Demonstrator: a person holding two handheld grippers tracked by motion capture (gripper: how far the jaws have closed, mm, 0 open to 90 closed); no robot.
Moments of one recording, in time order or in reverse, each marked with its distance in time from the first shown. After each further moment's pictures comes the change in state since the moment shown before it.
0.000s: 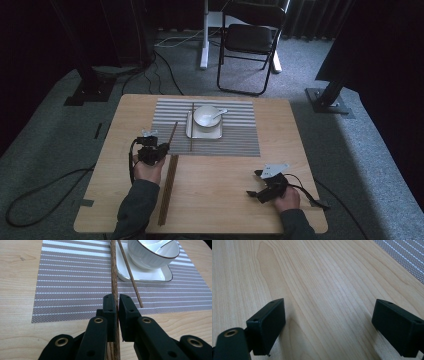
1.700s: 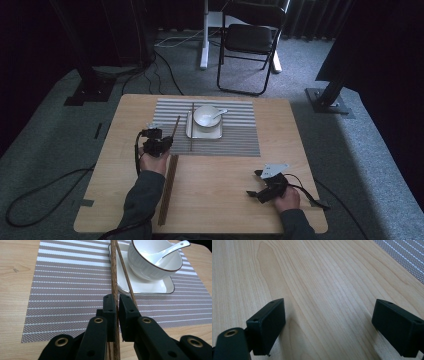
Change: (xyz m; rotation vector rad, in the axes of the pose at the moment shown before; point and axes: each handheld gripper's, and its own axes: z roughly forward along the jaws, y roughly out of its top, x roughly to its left) left arm -0.006 0.019 0.020 -0.012 0.017 -0.010; right arm 0.000 0.000 0.000 0.000 0.000 -0.001
